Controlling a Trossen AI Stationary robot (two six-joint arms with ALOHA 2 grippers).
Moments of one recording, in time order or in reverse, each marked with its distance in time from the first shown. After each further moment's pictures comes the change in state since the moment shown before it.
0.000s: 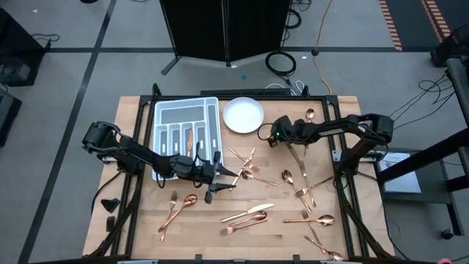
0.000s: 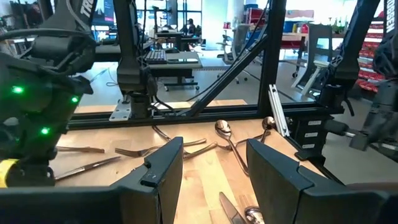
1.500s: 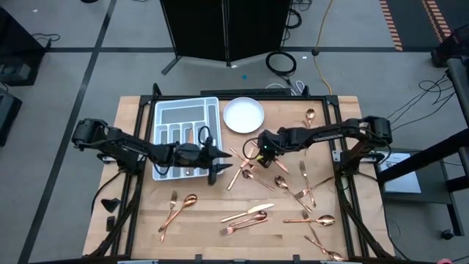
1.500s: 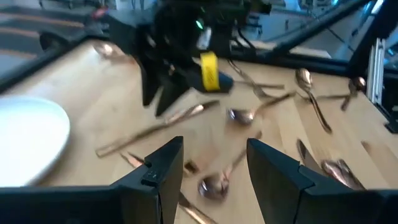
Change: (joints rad) left arm 0.156 -0.148 0.001 -0.429 -0.104 -0.135; right arm 0.211 -0.018 0.314 -0.382 -0.175 -0.137
